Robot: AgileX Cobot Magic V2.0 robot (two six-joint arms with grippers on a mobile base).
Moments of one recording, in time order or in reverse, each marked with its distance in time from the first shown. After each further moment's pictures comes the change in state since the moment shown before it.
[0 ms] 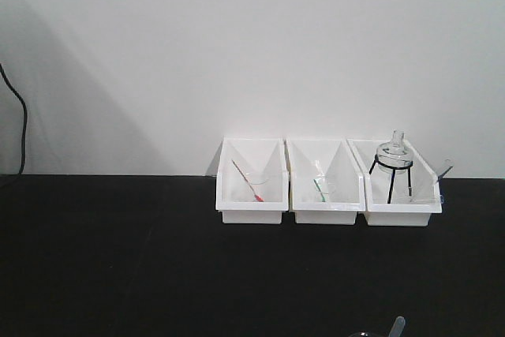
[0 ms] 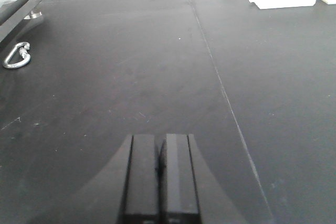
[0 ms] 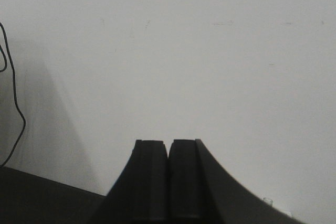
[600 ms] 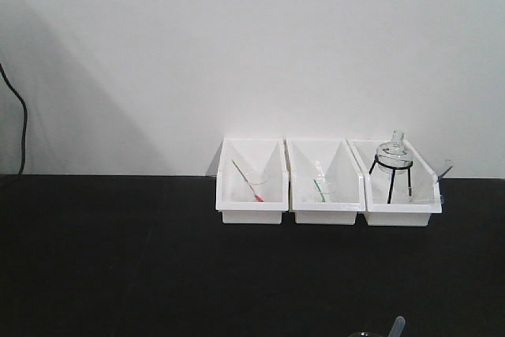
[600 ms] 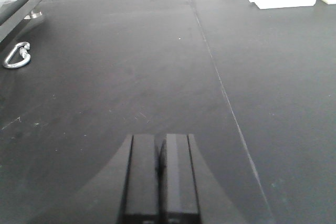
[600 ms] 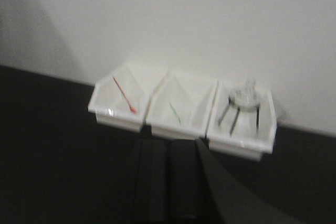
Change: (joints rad) left arm 0.000 0.000 0.000 0.000 0.000 0.000; right arm 0.001 0.038 0.001 -1.357 0.161 1.343
